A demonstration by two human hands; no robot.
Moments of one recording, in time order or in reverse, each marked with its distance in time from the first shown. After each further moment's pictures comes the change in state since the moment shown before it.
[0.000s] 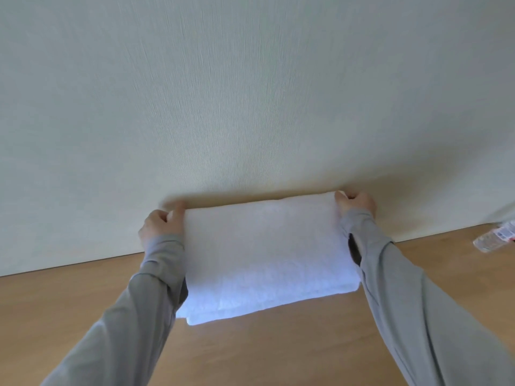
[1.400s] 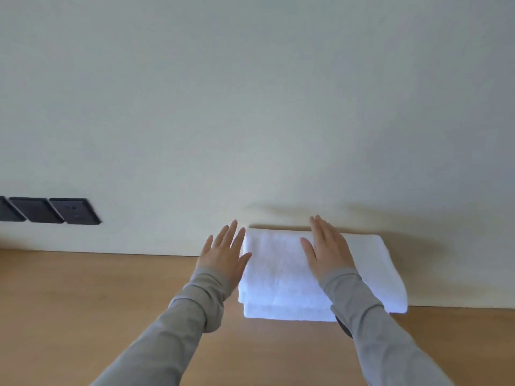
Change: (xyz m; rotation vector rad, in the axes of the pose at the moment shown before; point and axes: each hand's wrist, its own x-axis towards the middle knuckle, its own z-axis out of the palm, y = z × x) left_hand -0.097 -0.021 -0.114 0.800 -0.154 0.679; right_hand -0.188 -0.058 -0.007 -0.584 -0.215 -0.964
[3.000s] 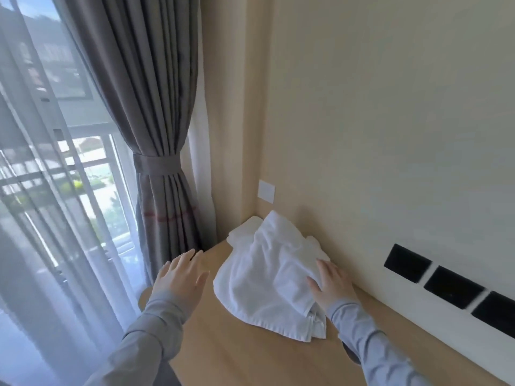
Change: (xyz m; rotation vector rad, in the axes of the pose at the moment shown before) left_hand -0.449 -0.790 -0.112 -0.009 0.297 -0.896; right_hand -0.030 -0.857 0.180 0.065 -0.284 -0.625
